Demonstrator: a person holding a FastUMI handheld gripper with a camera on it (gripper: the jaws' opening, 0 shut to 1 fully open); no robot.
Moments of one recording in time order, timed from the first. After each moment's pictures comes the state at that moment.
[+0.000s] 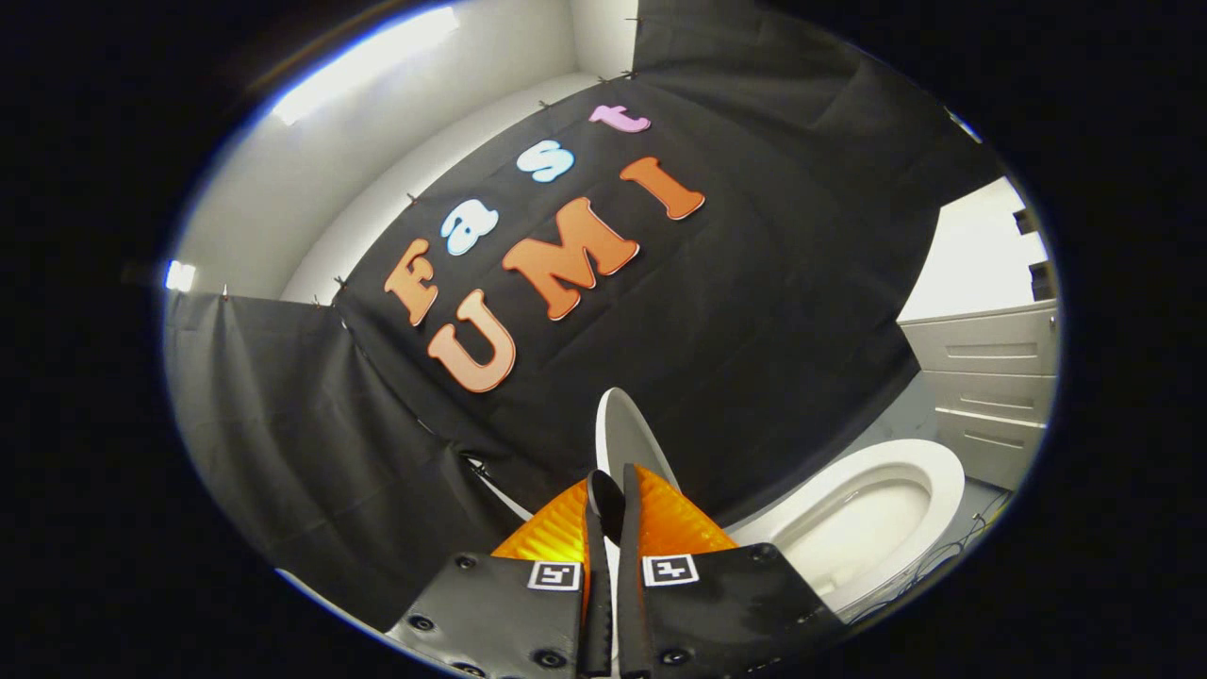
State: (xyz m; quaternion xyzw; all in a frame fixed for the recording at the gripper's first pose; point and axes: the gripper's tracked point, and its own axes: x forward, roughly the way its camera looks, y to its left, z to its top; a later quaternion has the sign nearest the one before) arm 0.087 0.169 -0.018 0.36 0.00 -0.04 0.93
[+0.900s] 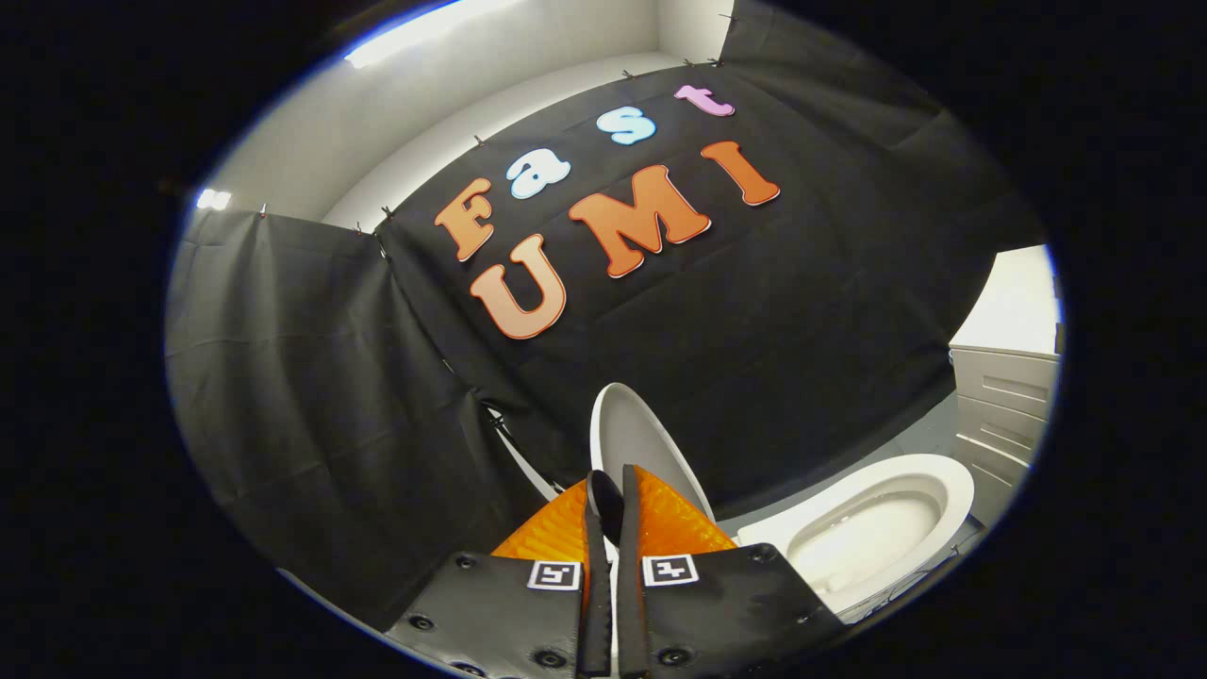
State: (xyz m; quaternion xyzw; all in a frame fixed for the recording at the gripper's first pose) arm 0.107 0.273 -0.002 0.28 0.03 0.00 0.96
